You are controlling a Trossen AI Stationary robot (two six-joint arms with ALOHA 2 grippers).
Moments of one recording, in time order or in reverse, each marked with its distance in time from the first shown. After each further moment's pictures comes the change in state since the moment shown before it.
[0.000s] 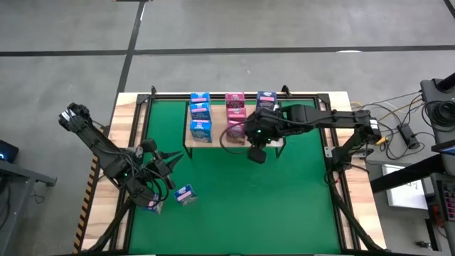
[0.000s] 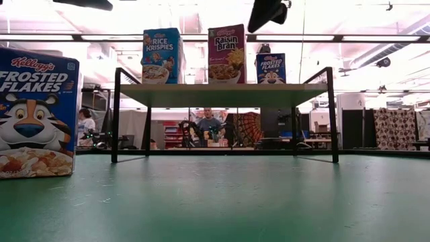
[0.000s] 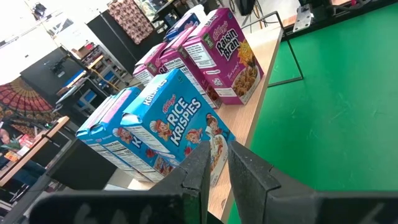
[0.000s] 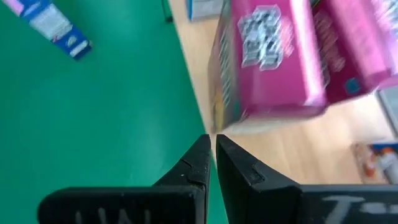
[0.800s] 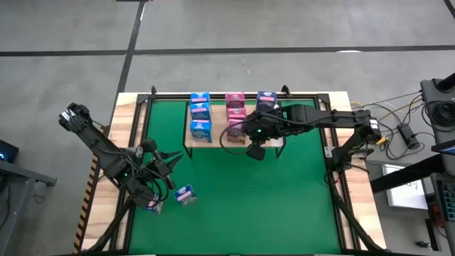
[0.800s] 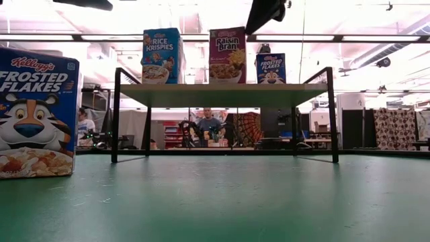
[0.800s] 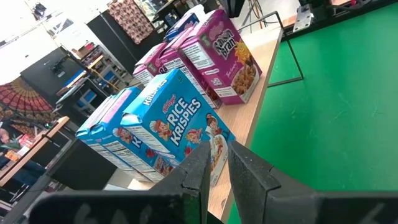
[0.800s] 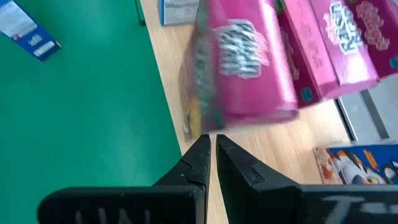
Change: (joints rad) left arm 0.000 0.000 0.000 0.000 0.000 0.000; right arm -0.003 0.000 0.000 0.005 0.106 -0.049
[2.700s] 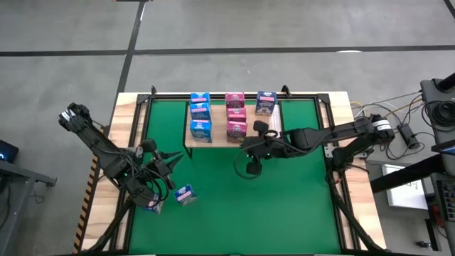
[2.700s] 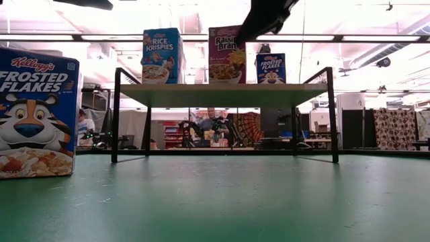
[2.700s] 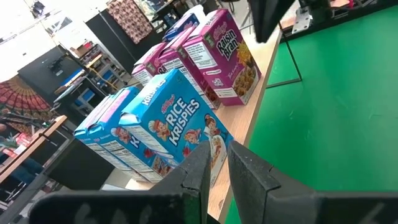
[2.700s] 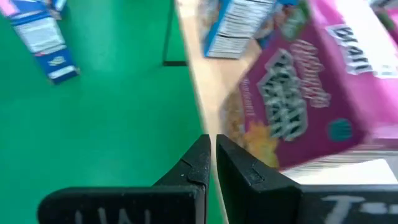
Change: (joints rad) left arm 0.000 0.000 0.000 0.008 0.003 -0.004; right arm 0.125 -0.133 -0.467 0.593 0.131 -0.110
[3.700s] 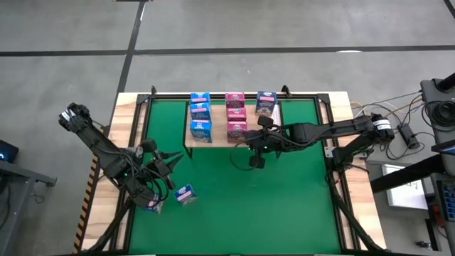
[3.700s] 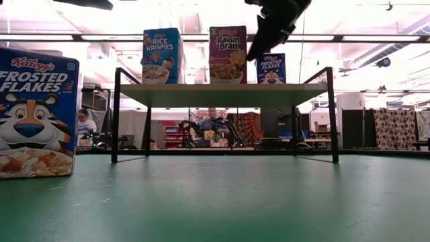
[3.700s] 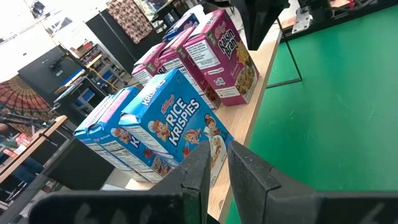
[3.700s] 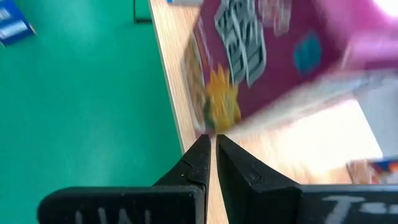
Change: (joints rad) left arm 0.000 0.000 0.000 0.000 0.000 0.000; right arm -0.062 -0.002 0.001 -0.141 -0.004 0.025
